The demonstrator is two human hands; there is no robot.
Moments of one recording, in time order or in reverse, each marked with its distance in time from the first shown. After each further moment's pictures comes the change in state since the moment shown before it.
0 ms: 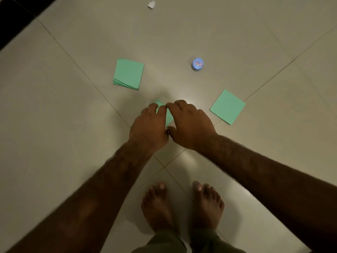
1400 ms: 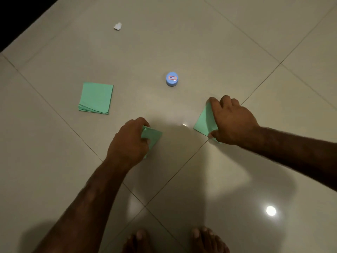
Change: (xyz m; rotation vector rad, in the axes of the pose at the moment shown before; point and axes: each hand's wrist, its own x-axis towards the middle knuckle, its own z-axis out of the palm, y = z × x) left_hand 0.065 0.010 0.040 -0.295 0.144 -0.049; right_hand 0.020 0.200 0.019 -0.346 0.091 0.182
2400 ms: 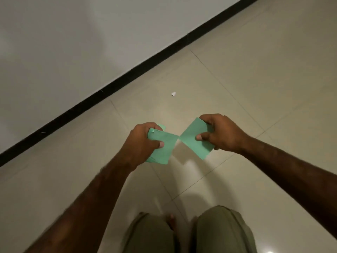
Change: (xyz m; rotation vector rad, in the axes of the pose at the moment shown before) left_hand -0.134 0.088 -0.291 -0.632 0.042 -0.187; right_hand -0.073 -0.086 -0.339 0.773 -0.118 -0.194
